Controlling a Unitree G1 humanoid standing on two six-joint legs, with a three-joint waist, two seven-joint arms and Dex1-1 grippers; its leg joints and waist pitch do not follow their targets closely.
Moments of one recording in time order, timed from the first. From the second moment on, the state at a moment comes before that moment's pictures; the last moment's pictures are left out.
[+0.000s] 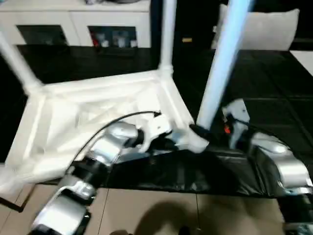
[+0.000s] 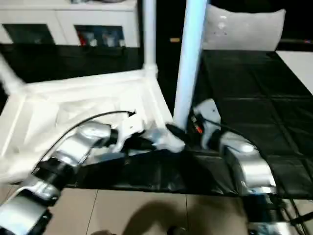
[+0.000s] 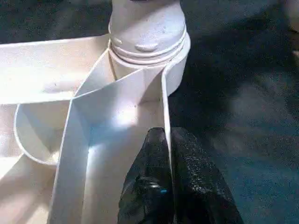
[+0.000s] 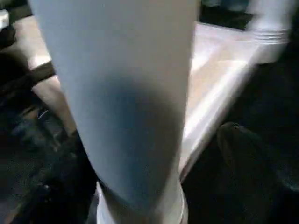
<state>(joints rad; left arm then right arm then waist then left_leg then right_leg) -0.65 0.27 -0.39 0.53 0.04 0.17 -1.17 -0.30 -0.45 0.02 0.10 0.25 0.36 0.90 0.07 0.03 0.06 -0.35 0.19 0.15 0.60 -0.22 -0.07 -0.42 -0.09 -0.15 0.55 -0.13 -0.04</state>
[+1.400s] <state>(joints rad) -0.68 0.38 -0.44 0.56 0.03 0.02 -1.42 -0.30 -0.58 0.12 0.17 0.33 0.31 1.34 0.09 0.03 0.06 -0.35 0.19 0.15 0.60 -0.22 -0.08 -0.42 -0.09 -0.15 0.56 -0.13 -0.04</state>
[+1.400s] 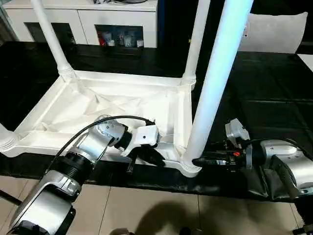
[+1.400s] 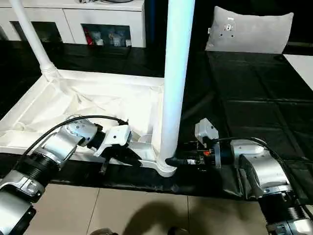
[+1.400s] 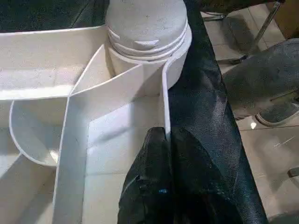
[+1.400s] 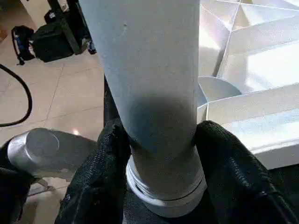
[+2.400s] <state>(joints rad) -0.74 0.06 -0.27 0.63 0.11 0.38 -0.74 -0.34 -0.08 -0.10 0.14 0.20 0.44 0.32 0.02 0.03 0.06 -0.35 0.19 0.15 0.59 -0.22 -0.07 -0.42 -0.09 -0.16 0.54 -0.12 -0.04</state>
